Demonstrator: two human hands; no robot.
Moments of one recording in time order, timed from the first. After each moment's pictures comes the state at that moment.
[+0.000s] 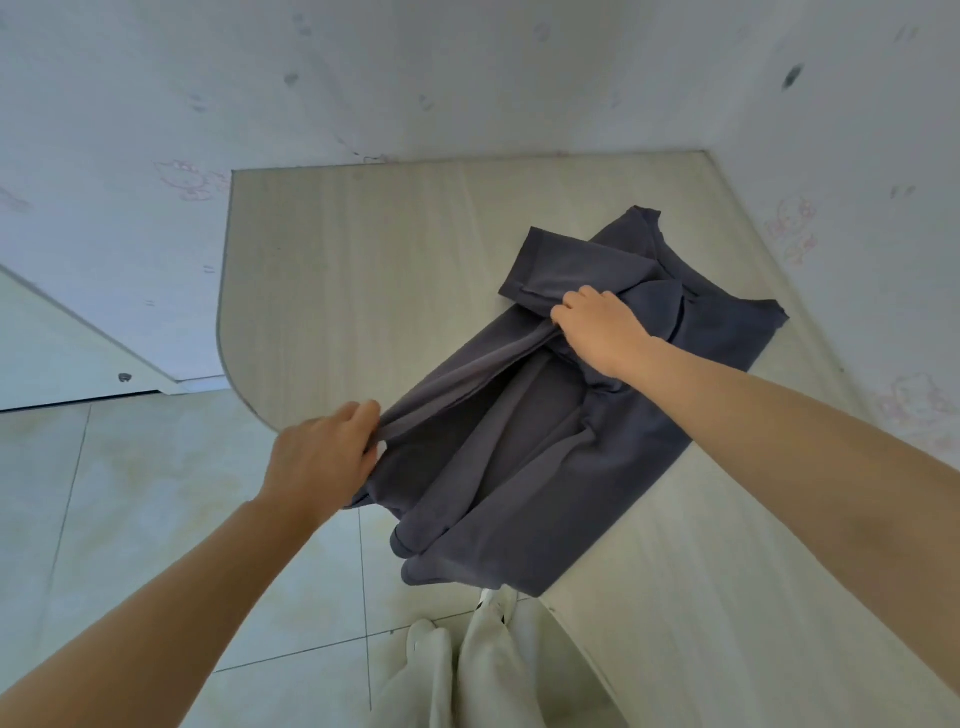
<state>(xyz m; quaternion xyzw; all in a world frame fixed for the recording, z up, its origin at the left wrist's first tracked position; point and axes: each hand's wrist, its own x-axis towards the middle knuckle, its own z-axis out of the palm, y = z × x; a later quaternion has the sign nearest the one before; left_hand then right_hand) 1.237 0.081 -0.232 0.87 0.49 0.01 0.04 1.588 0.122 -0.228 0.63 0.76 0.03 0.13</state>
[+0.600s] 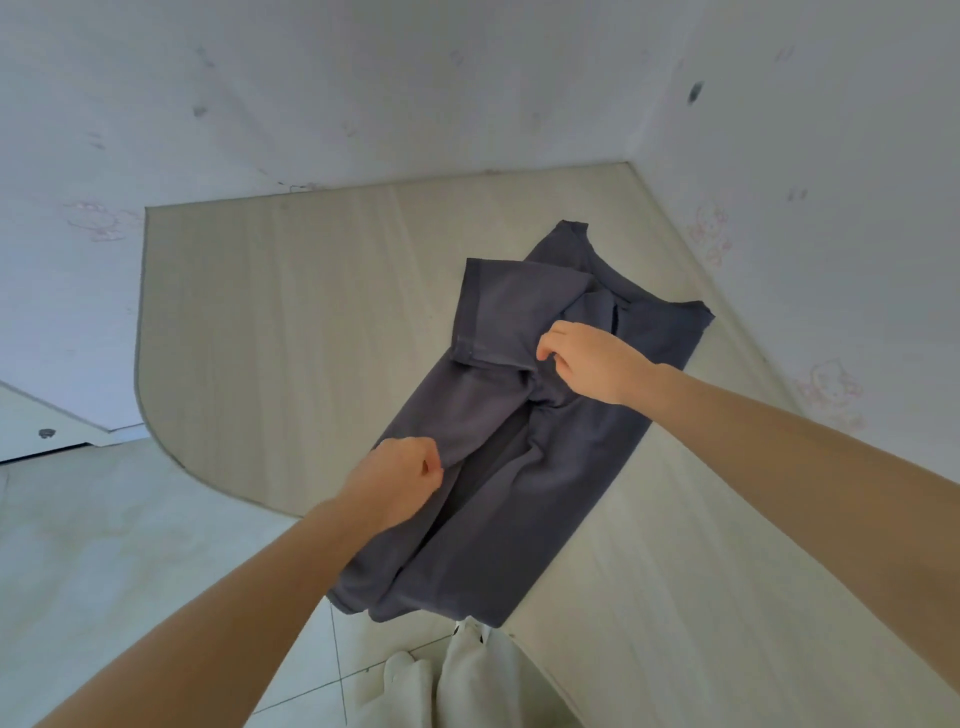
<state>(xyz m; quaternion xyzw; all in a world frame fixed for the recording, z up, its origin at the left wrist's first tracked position) 1.348 0.084 -0.250 0.82 0.46 -0.07 0.33 1.641 0.079 -0.215 0.68 0.72 -0.14 0.02</state>
